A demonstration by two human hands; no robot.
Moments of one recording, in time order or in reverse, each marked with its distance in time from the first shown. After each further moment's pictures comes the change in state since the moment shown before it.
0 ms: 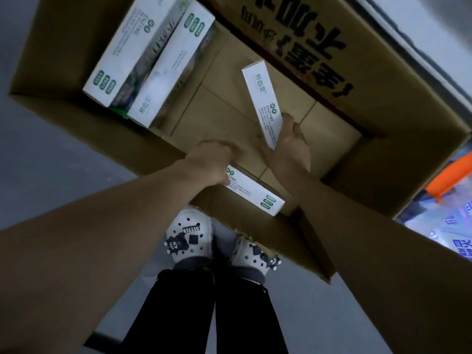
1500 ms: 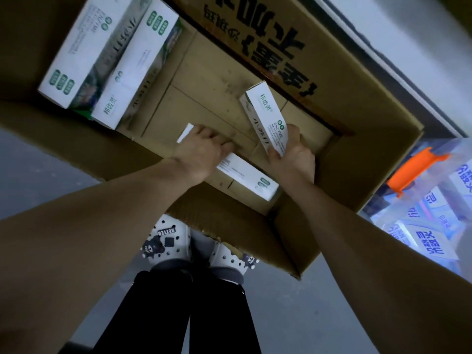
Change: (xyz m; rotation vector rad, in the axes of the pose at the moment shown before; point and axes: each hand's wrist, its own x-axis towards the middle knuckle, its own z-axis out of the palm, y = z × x) left_hand 0.020 0.025 0.004 0.496 0.281 0.250; right_hand -0.014 0.051 -0.038 0.014 -0.041 0.160
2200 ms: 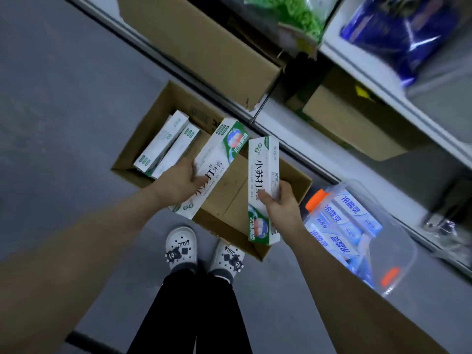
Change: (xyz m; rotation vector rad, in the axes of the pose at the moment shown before) left_hand -0.175 -0.008 -0.237 -0.845 0.042 -0.463; right_hand -0.153 -0.099 -0.224 0.651 -0.123 0.238
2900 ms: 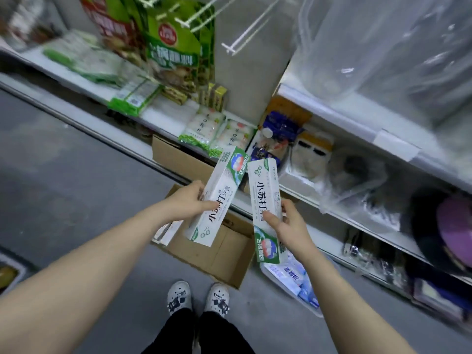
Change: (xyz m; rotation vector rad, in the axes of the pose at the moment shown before) left_hand -0.303 0.176 -0.183 -0.127 0.030 0.305; right_hand -0.308 -0.168 -0.178 0.062 0.129 -0.369
